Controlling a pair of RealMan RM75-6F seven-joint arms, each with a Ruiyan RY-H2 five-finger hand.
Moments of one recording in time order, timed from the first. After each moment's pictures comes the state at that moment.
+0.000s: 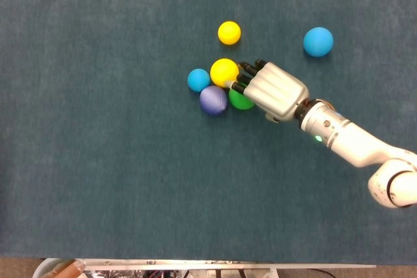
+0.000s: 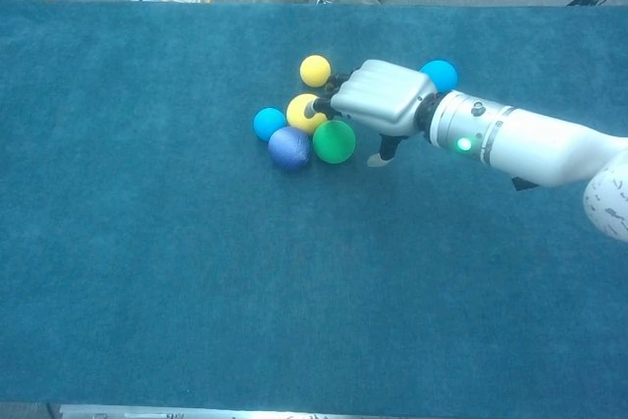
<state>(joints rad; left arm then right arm) 0.02 -1.06 0.01 -1.58 1.52 1.54 -0.03 0.93 -1.52 0.04 -1.49 -1.24 0.77 -0.56</state>
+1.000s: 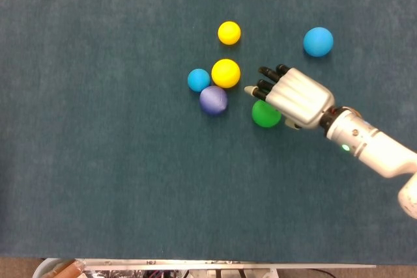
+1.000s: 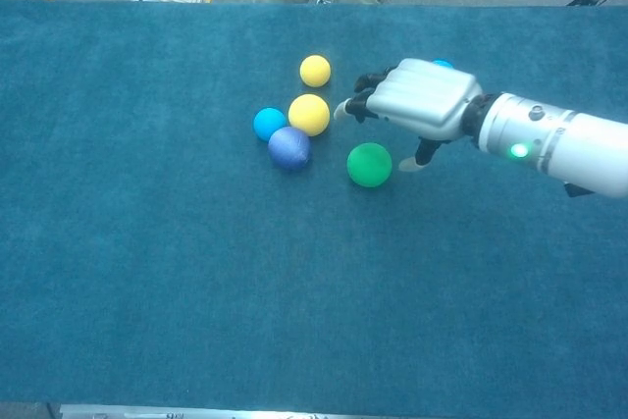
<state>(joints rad) 0.02 -1.06 0.01 -1.58 1.52 1.55 -0.03 0.86 -1.41 0.00 -1.59 -1.34 0.82 -0.51</state>
